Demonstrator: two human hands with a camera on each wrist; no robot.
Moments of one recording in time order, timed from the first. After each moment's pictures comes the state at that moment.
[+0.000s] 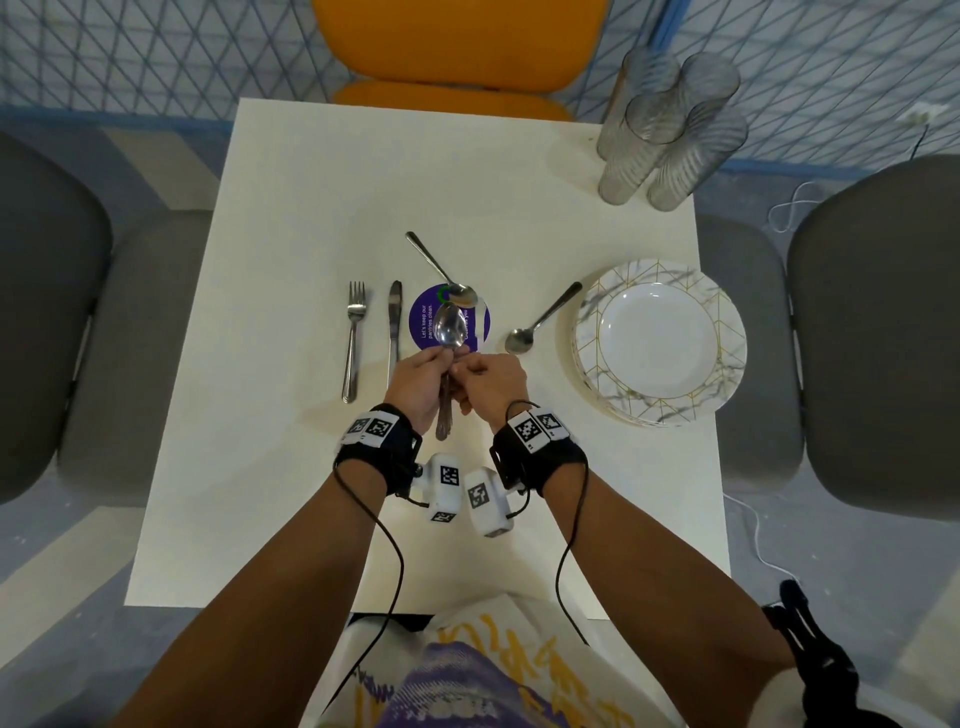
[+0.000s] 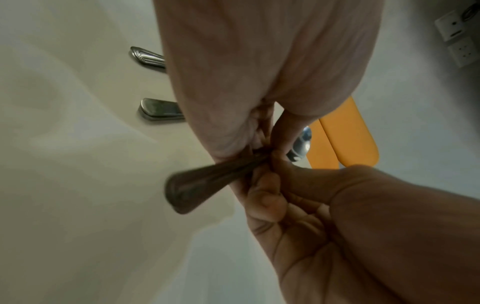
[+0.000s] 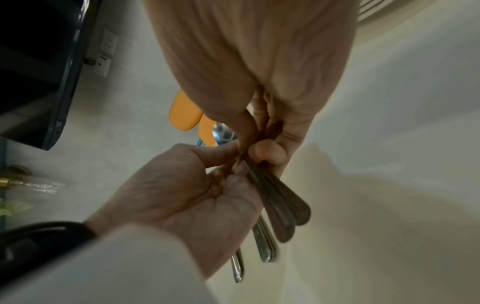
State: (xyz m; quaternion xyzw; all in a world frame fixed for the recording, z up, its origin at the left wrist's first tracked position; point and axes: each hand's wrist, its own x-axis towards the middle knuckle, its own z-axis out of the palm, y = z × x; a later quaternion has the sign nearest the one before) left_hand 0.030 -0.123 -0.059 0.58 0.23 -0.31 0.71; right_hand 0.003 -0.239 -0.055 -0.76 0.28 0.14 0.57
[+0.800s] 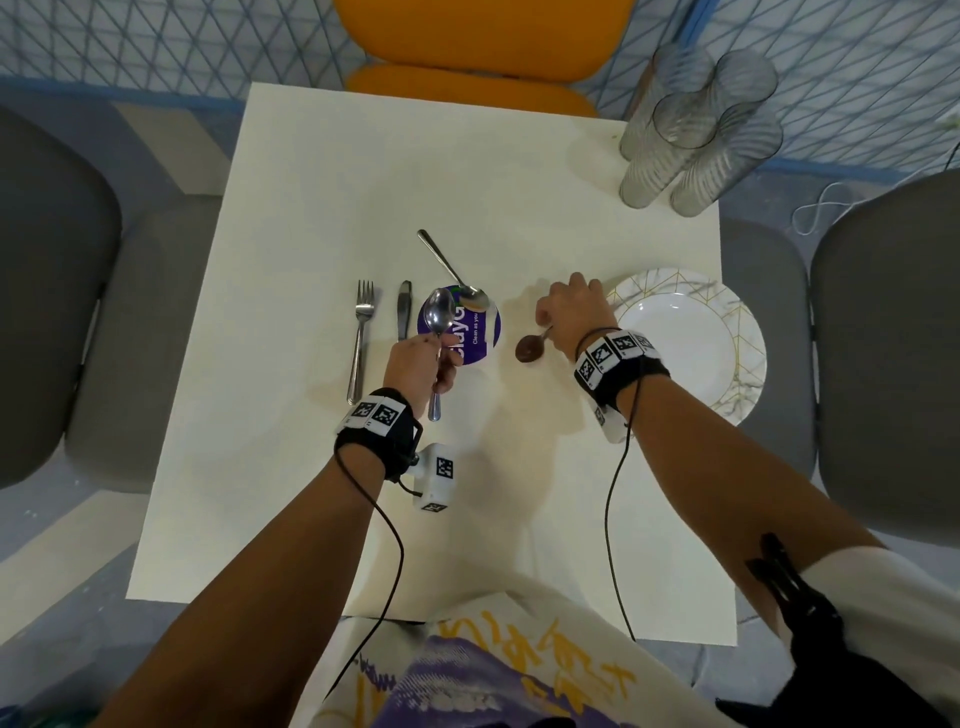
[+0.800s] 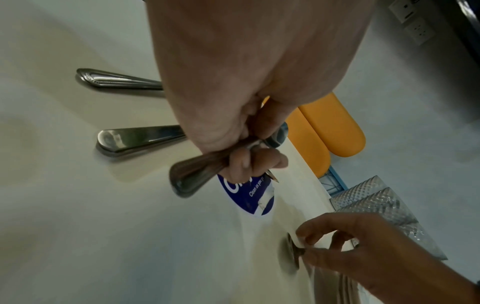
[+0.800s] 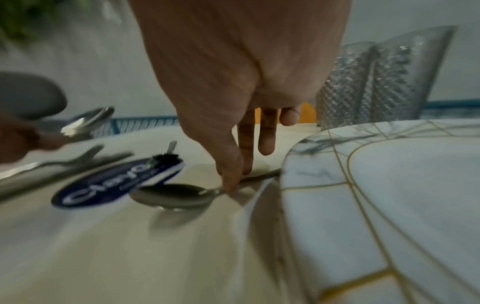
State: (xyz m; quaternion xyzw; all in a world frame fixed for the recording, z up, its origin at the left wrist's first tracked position) left_hand 0.063 -0.122 -0.057 0.61 0.29 -0.29 0.68; right_hand 0.095 -0.357 -0.067 -0.98 -0.06 0.18 -0.04
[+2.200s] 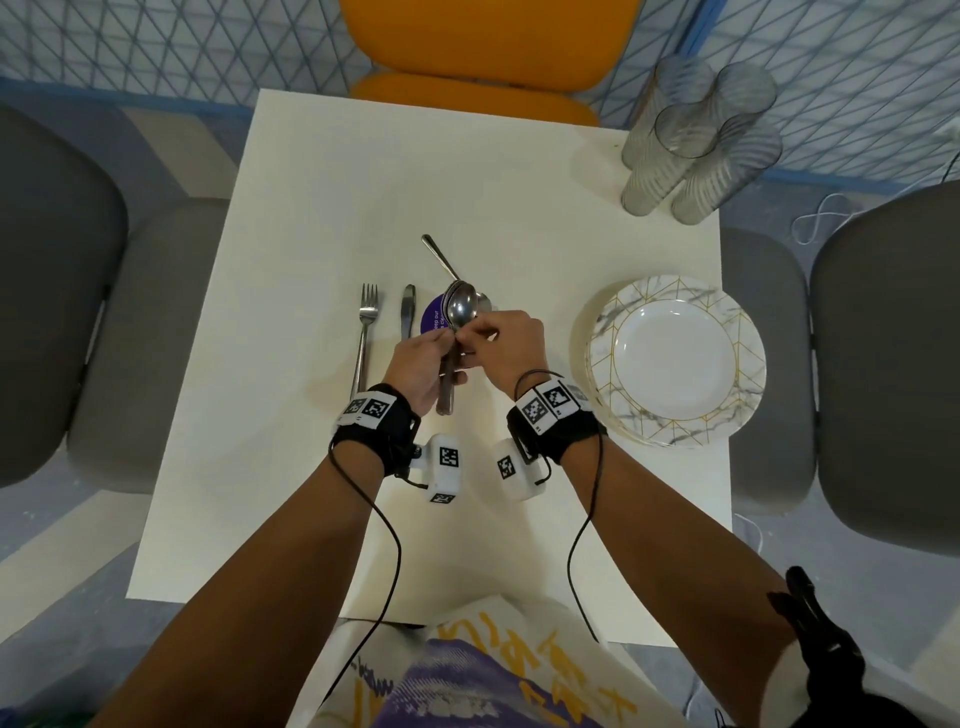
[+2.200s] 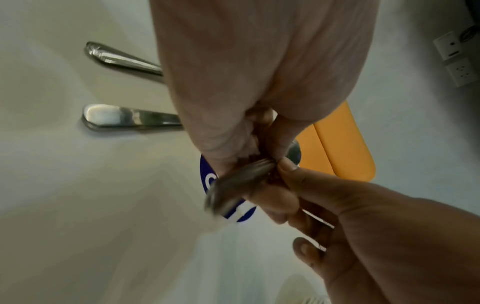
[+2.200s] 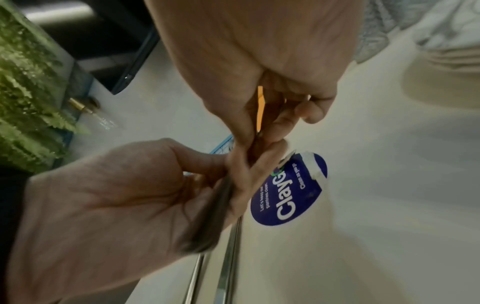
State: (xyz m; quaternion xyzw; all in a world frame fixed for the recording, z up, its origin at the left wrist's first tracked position) left_hand 0.064 -0.120 -0.044 0.57 0.23 -0.32 0.73; right_hand 0.059 -0.257 -0.041 -0.84 0.16 0.08 0.51
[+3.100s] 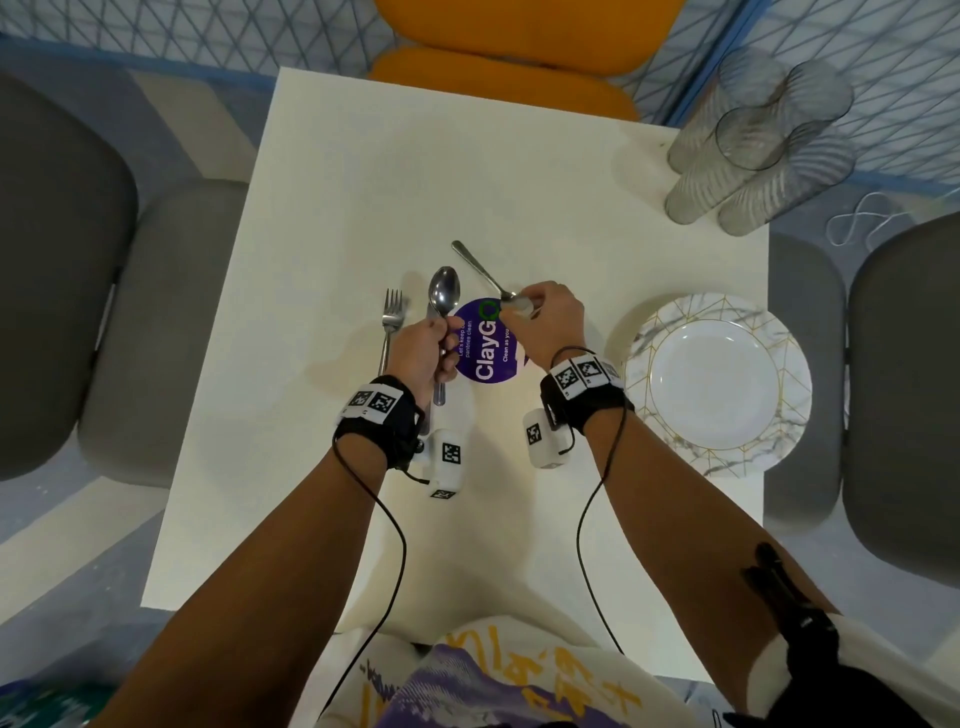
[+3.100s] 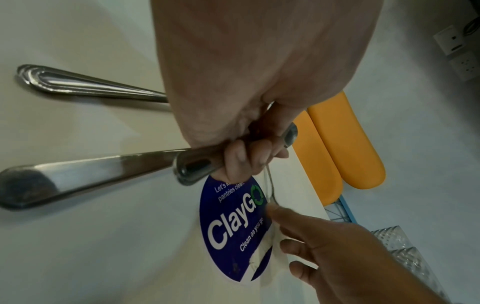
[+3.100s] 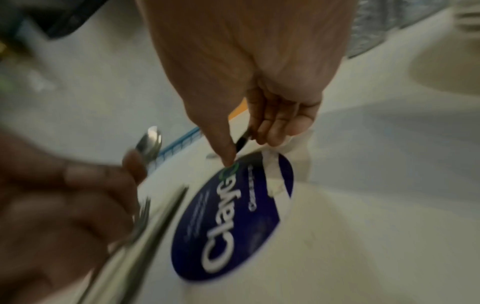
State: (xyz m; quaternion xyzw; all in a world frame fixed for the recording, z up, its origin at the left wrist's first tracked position) left_hand 0.110 -0.095 -0.064 0.57 0.31 -0.29 0.71; right_hand 0.123 -0.277 -0.082 -0.87 0.23 0.09 0.42
